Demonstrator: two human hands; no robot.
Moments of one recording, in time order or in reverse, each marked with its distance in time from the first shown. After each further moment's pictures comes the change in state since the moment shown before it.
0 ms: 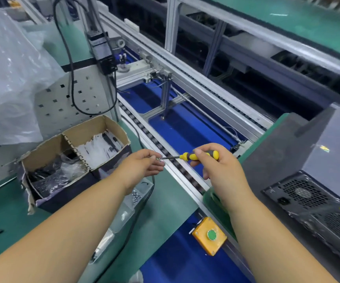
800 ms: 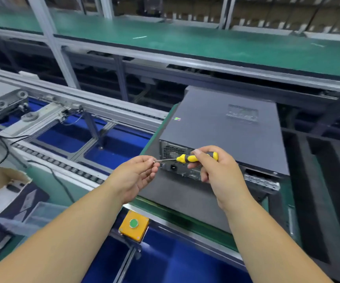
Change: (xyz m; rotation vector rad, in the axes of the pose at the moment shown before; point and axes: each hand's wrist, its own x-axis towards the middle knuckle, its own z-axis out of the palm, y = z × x) left_hand -0.083 0.016 0.260 -0.169 -0.424 -0.071; right_hand -0.160 0.037 -0.227 0.236 0.454 -0.001
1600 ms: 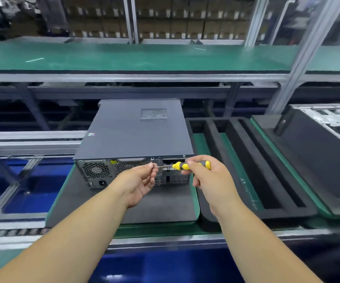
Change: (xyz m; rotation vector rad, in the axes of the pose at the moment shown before) left_hand 0.020 -0.069 0.170 0.050 -0.248 -0.256; right_hand -0.081 0.009 -0.137 0.010 0.437 0.066
